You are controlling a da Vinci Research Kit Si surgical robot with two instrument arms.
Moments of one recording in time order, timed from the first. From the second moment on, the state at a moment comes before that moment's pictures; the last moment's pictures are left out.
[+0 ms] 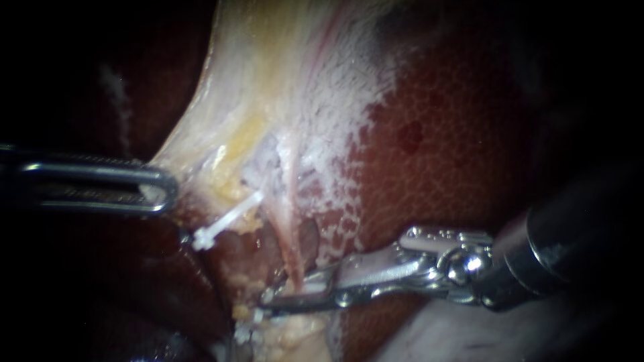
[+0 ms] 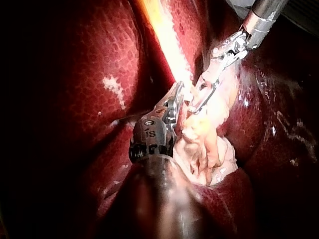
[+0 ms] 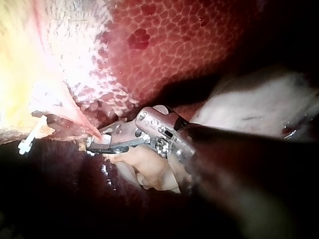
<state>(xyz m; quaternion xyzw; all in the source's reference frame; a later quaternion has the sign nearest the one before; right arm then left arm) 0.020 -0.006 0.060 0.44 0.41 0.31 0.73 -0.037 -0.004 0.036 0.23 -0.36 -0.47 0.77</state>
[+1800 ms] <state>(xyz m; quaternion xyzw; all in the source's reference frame) 0.016 -0.006 0.059 0.27 0.53 0.17 0.79 -0.037 -0.004 0.036 0.23 -0.36 -0.47 0.77</state>
